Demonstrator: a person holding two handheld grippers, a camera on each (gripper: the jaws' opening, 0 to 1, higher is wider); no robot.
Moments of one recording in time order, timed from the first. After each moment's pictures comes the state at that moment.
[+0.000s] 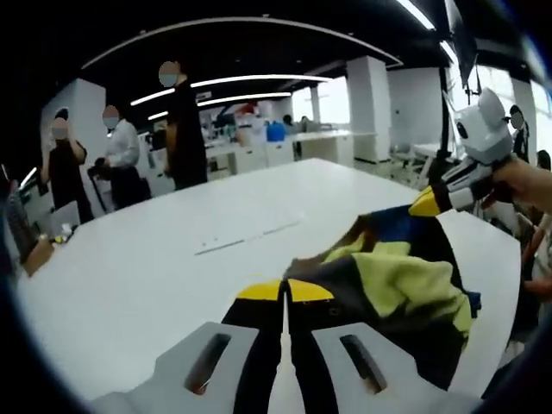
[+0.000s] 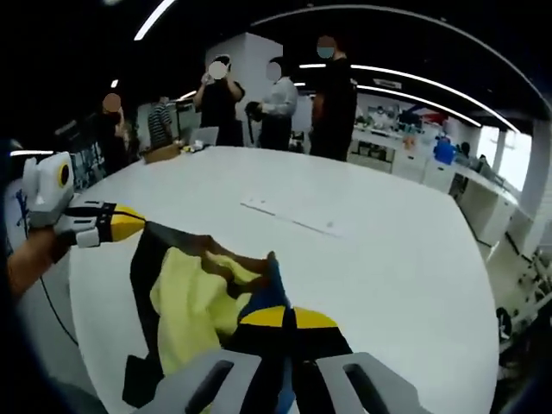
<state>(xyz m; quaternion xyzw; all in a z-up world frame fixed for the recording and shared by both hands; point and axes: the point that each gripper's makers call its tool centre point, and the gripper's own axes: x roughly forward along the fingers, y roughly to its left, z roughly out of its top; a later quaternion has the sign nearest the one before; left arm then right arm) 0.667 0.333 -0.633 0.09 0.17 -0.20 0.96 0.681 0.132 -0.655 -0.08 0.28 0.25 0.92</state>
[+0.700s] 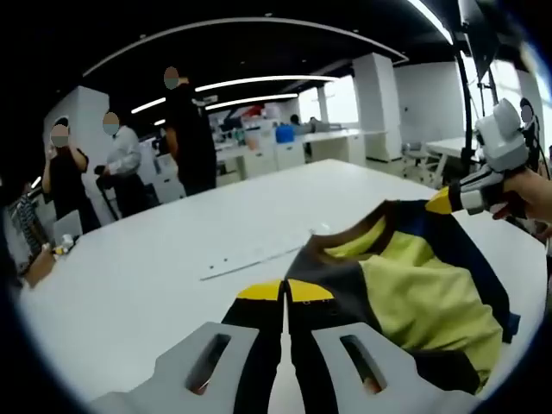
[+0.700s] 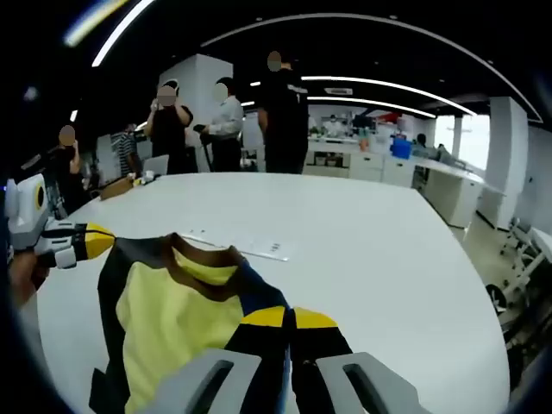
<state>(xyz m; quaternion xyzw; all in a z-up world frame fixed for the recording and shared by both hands) 0.758 0.327 -0.654 0.11 0.17 -0.18 0.96 0.772 0.094 -0.679 -0.02 0.25 0.15 0.96</state>
